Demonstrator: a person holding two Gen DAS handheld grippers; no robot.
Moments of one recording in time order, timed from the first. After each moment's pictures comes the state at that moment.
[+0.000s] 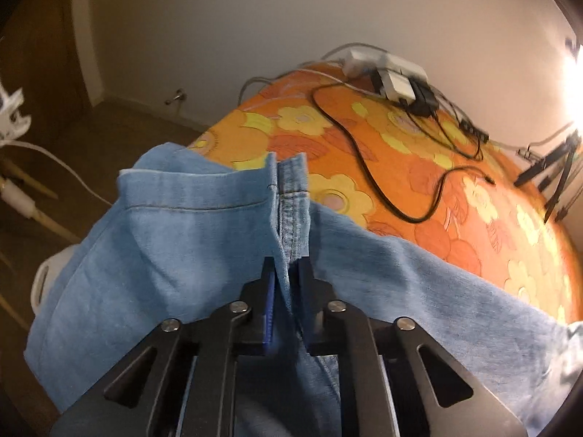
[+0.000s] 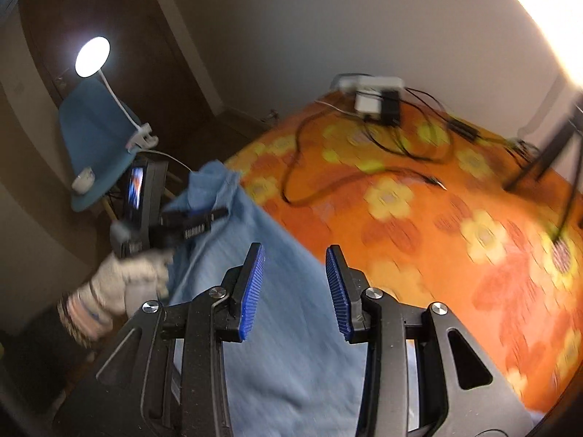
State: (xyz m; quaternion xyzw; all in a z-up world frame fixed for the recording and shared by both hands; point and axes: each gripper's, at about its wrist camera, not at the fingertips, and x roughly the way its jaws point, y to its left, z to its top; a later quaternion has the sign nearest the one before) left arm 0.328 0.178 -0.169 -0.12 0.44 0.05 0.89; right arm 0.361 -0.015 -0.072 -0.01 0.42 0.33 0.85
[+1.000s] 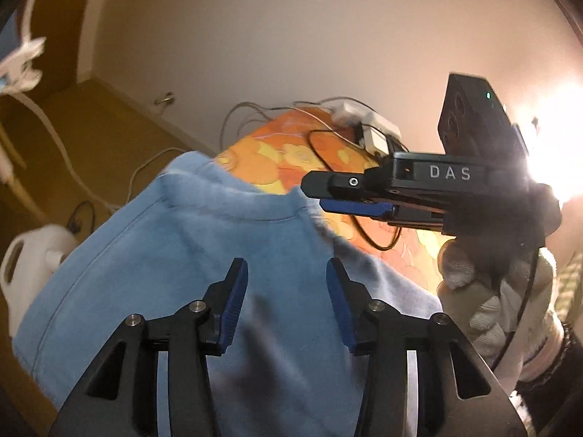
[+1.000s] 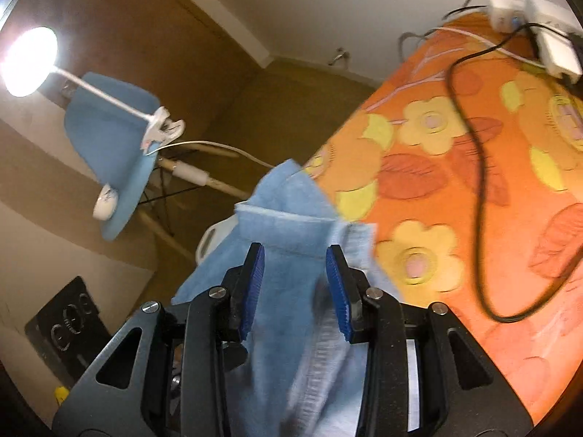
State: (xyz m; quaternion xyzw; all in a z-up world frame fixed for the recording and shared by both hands) left arm 0.299 0.226 -0.154 -0.22 0.38 -0.03 0.90; right arm 0.481 0.215 -0.171 0.06 0.54 0.41 0.73
